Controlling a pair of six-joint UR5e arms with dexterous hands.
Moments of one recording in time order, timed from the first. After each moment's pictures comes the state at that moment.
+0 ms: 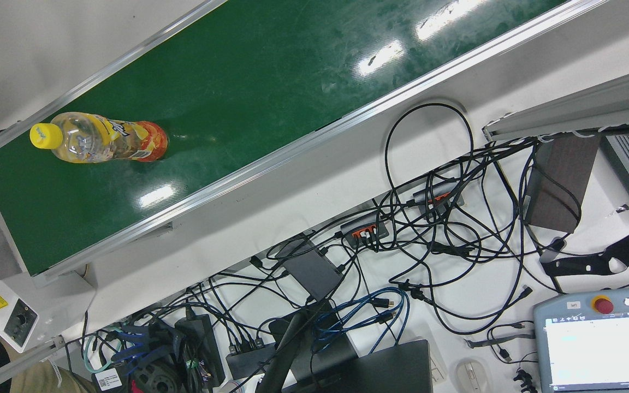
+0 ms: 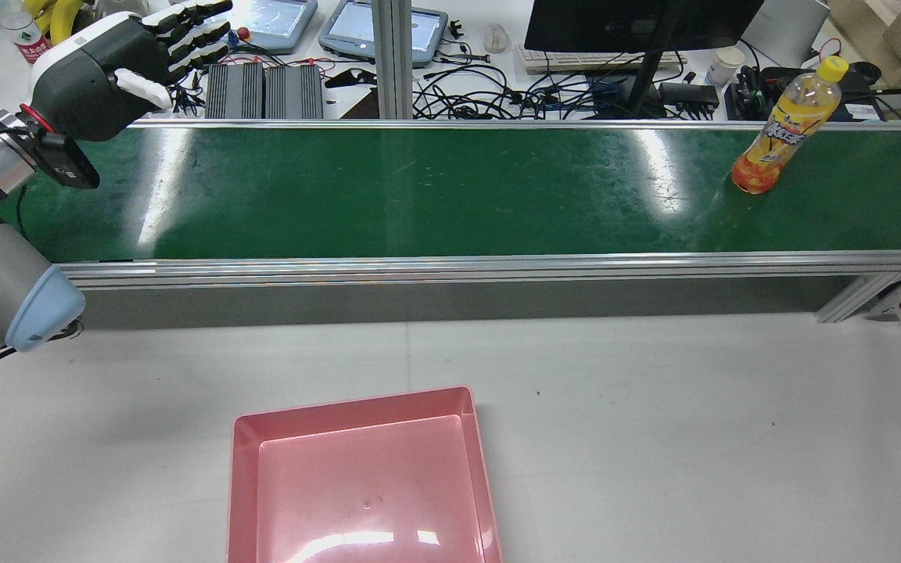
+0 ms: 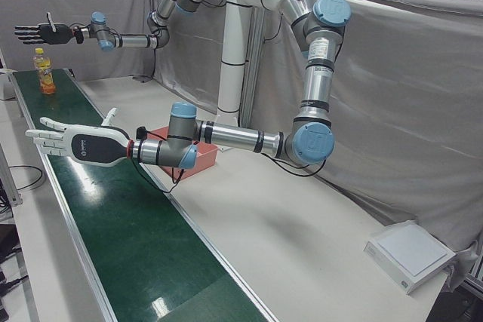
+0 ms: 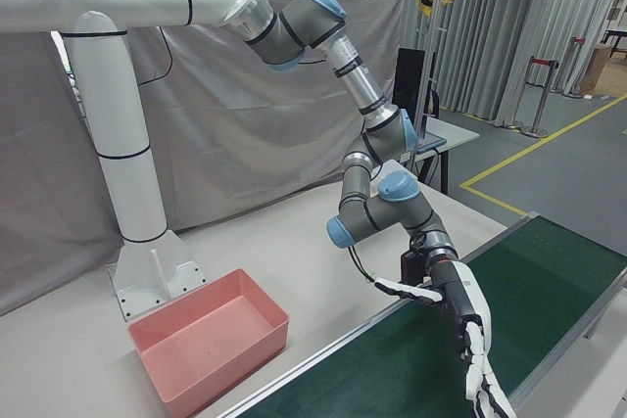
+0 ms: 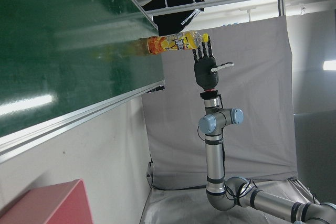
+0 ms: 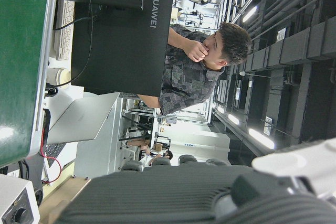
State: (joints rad) left arm -1.03 -2.12 -1.57 0.04 1.50 0.29; right arm 1.59 -1.56 1.64 -3.27 -1.58 -0.10
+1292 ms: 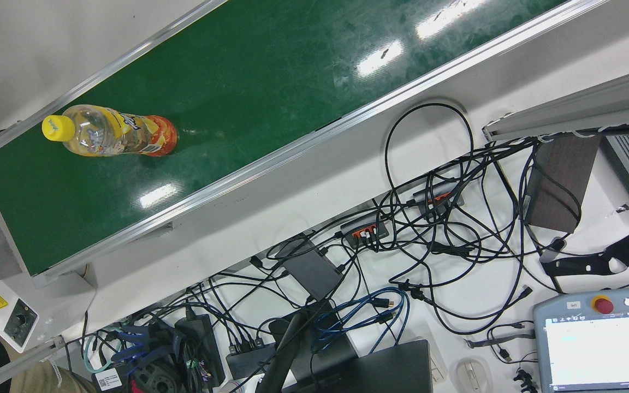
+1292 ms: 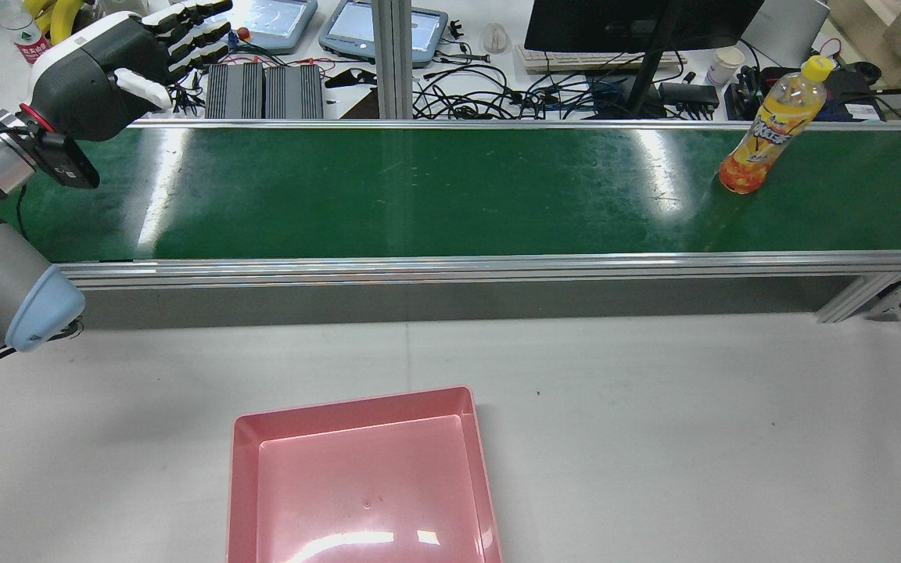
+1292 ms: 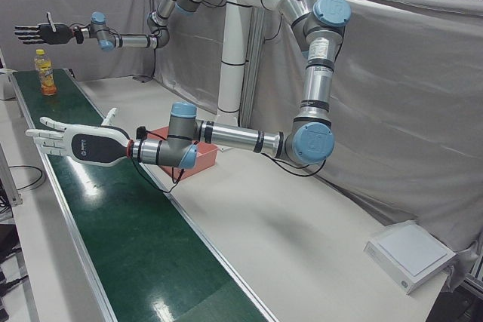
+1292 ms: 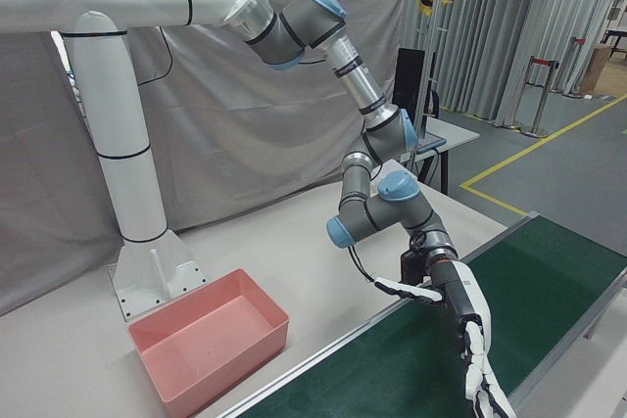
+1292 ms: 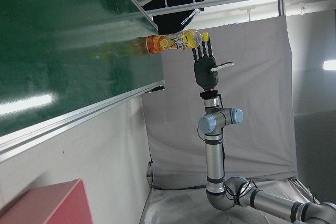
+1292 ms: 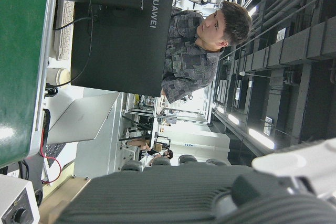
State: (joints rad) left arm -1.03 -2.12 -1.57 0.04 1.50 0.29; right arm 1.59 -1.56 1.64 -3.27 -1.58 -0.10
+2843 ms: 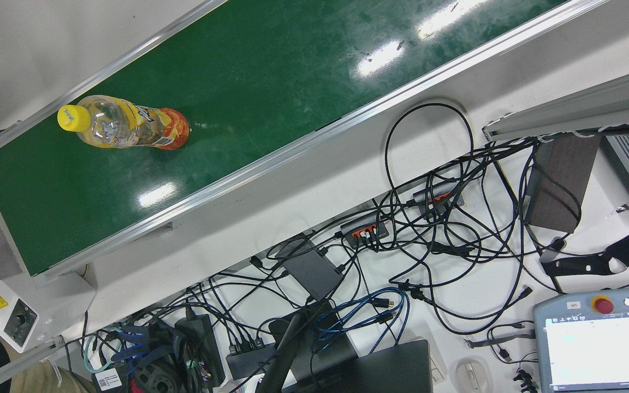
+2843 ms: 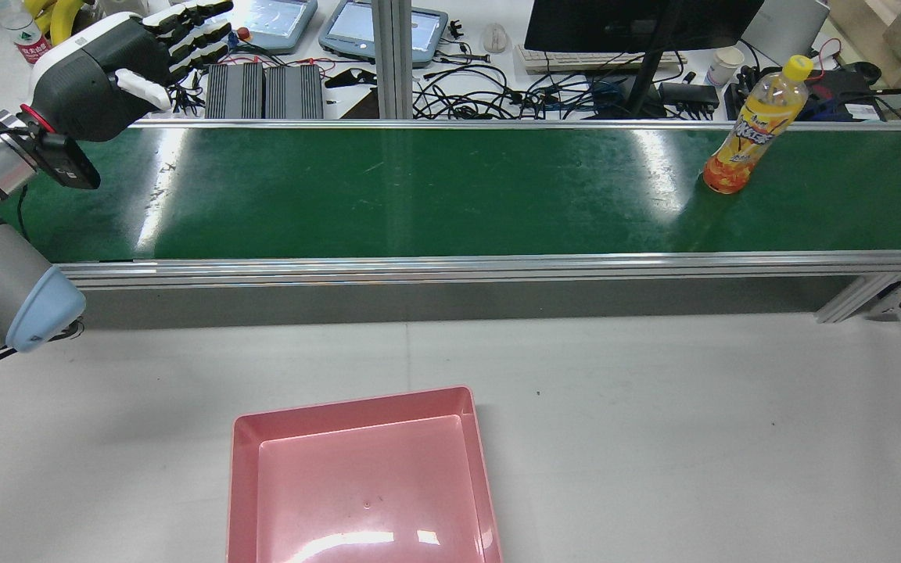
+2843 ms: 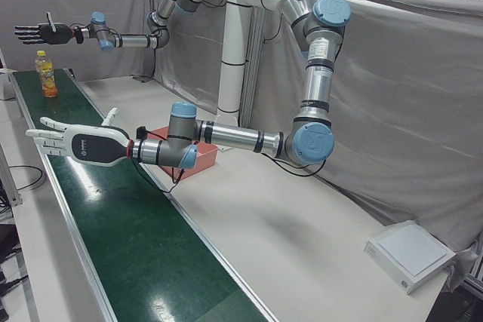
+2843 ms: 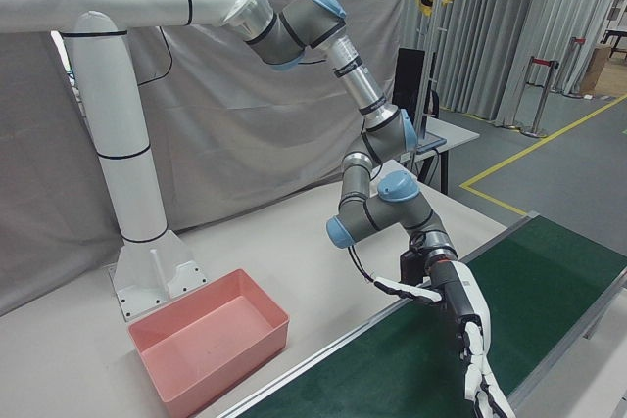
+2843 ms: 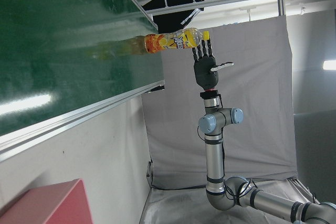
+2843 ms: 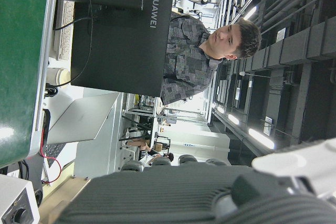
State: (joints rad) left arm -1.03 -2.12 -1.57 0.04 1.50 0.29; right arm 1.59 -1.56 1.64 -3.27 -1.58 -0.10
